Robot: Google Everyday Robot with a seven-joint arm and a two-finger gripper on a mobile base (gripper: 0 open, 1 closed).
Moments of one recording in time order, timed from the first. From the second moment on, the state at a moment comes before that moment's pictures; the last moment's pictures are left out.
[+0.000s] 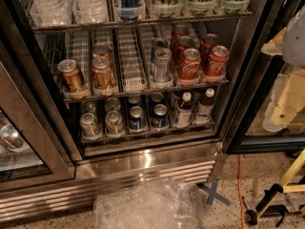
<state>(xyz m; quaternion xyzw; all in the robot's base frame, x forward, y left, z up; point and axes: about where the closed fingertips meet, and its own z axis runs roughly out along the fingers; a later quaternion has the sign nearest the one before) 0.438 -0.217 0.976 -0.60 0.78 -0.03 0.16</state>
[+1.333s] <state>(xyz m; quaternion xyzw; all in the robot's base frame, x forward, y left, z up) 0.428 -0.148 0.838 -0.46 0.85 0.12 0.22</state>
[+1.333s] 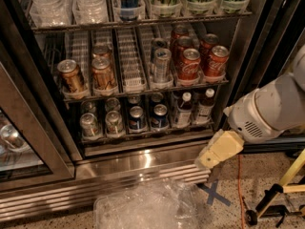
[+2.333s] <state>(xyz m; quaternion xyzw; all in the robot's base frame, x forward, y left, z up) 0.464 -0.100 0.789 -0.34 0.88 0.13 0.31</state>
